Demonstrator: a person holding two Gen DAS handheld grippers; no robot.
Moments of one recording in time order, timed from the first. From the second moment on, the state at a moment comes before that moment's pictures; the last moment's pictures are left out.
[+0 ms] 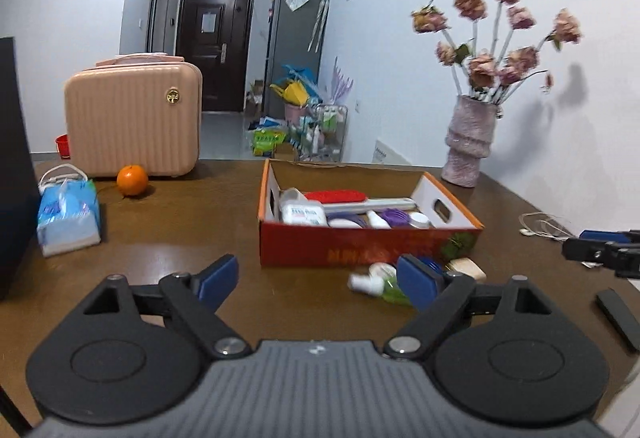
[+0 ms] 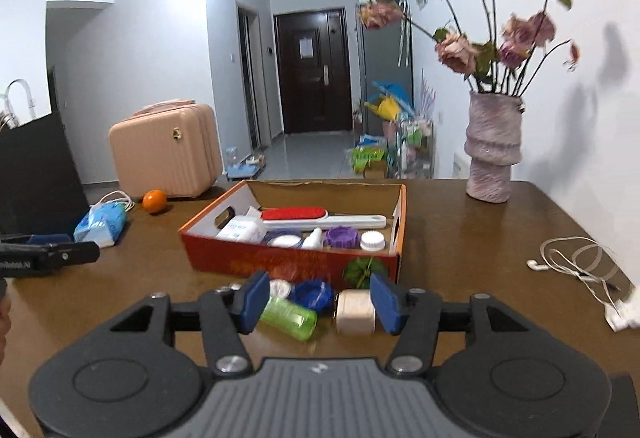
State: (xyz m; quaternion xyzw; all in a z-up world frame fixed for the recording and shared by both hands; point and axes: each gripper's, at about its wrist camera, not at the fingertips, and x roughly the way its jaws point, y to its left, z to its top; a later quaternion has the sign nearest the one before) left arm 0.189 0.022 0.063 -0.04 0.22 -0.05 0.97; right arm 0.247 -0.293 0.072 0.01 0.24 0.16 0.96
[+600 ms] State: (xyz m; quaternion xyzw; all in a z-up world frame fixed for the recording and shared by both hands) left arm 0.149 0.009 0.007 -0.12 0.26 -0.07 0.96; right arm 0.152 -0.283 0.005 0.05 0.24 0.15 0.96
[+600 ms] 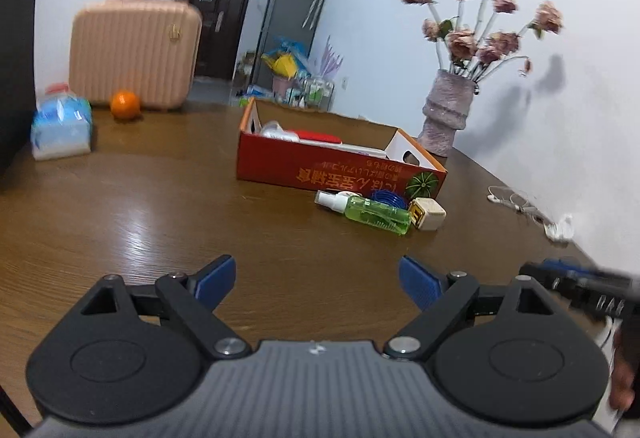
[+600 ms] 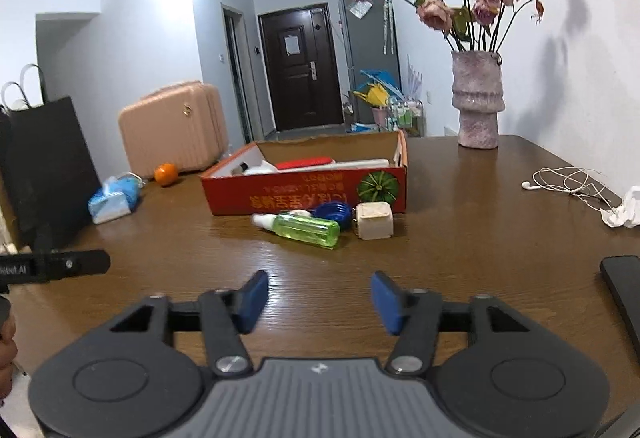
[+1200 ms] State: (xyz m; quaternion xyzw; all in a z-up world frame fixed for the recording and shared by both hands) left arm 0.377 -0.069 -0.045 -0.20 0.36 0.05 0.91; right arm 0.333 -0.295 -0.024 0.01 0.28 0.13 0.95
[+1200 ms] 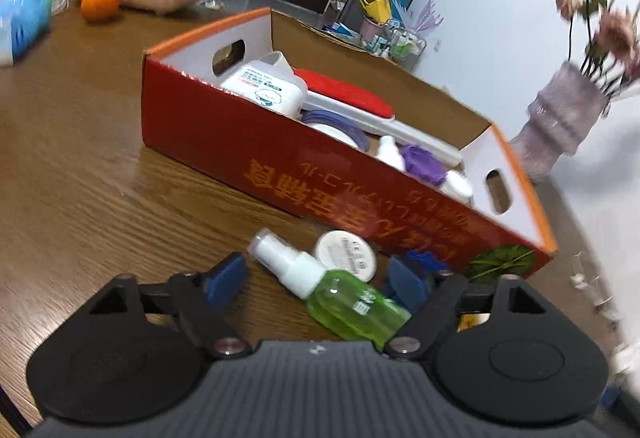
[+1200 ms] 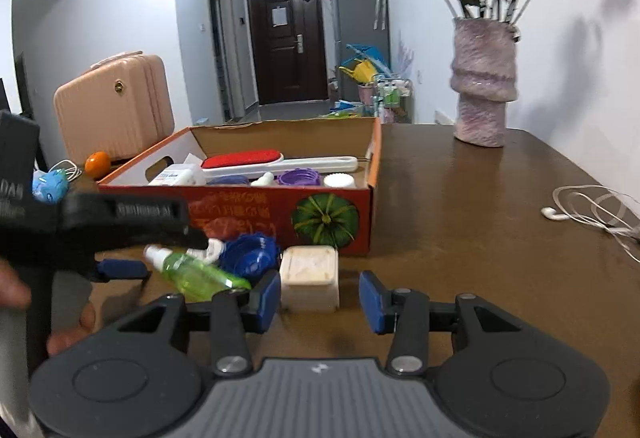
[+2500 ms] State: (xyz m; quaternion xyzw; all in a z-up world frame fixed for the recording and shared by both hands) left arm 0.260 -0.030 -0.022 -0.10 0.29 0.02 0.95; right arm 0.275 -0.260 -0.042 0.00 0.30 0.15 0.94
